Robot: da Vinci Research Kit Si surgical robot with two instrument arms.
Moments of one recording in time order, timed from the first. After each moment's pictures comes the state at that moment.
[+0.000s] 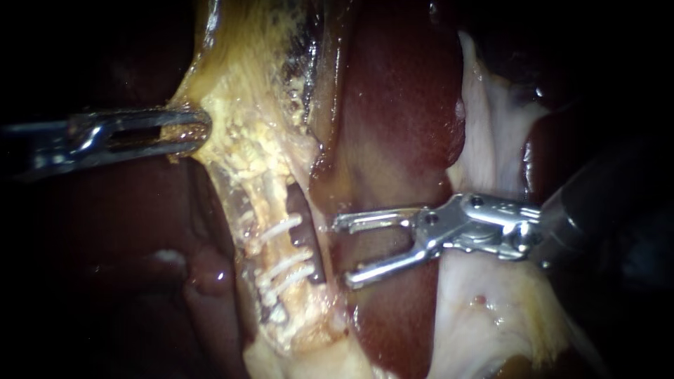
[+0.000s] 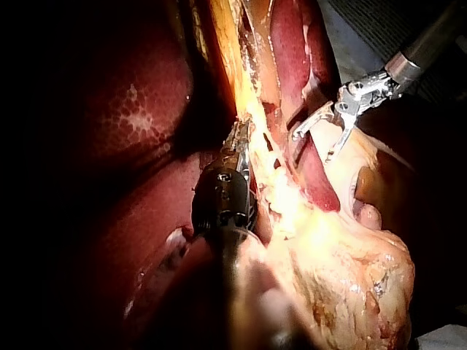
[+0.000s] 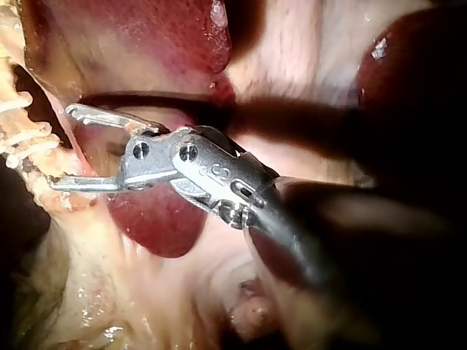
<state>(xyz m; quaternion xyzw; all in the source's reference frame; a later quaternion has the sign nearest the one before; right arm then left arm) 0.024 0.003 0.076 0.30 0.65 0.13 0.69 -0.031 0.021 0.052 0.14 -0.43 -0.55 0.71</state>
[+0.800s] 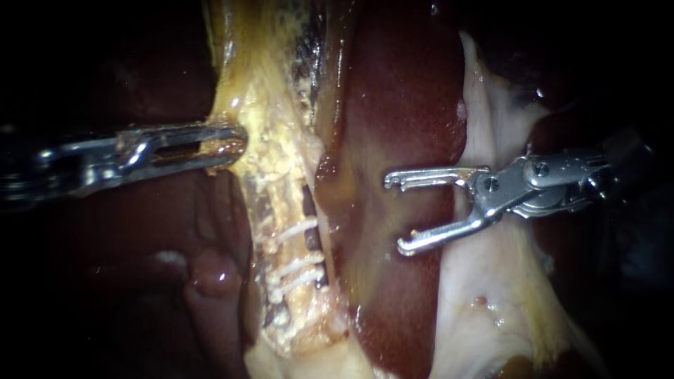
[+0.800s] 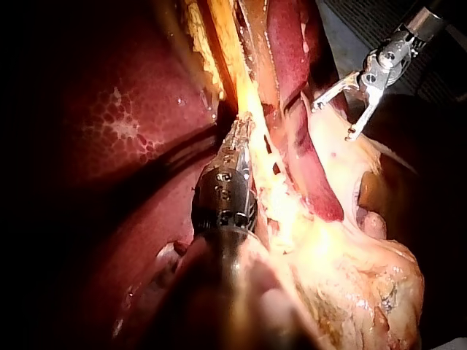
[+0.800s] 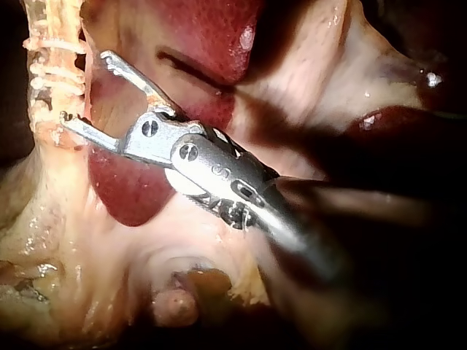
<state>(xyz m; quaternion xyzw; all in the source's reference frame) 0.021 0.006 0.072 0.25 0.65 0.09 0.71 -0.037 0.020 0.059 0.15 -0.41 -0.53 0.73</state>
